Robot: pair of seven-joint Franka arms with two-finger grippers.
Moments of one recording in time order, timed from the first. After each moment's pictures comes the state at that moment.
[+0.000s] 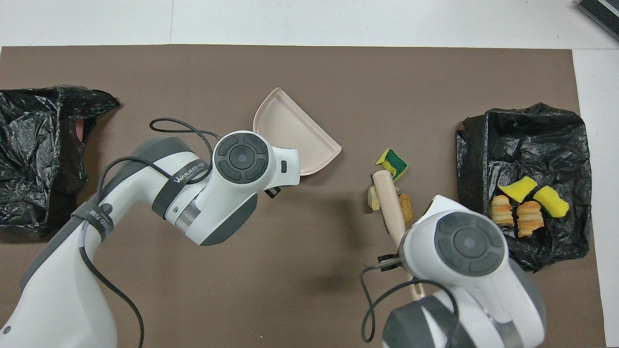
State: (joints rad) left arm -0.11 0.32 -0.52 -1.82 0.33 2.11 0.17; right arm 0.08 -0.19 0.33 -2.20 -0.01 1.85 0.21
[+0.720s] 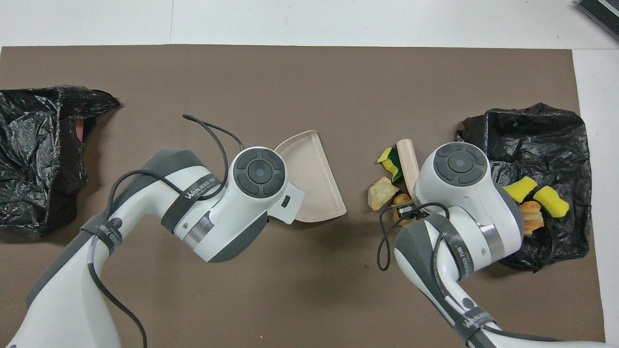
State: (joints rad) left arm -0.10 0.27 -0.59 -1.90 0.33 2.00 0.51; right arm 0.08 0.11 0.24 -2.10 -0.16 1.97 0.25
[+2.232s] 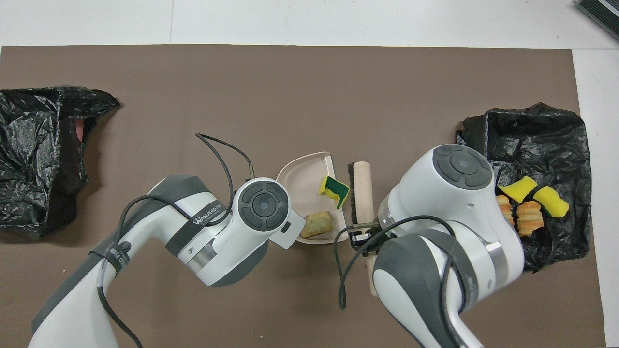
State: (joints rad) left arm -0.09 0.21 -0.61 -2.01 0.33 2.10 0.61; right arm 0.10 -0.09 0.33 -2.09 0.17 1.70 0.29
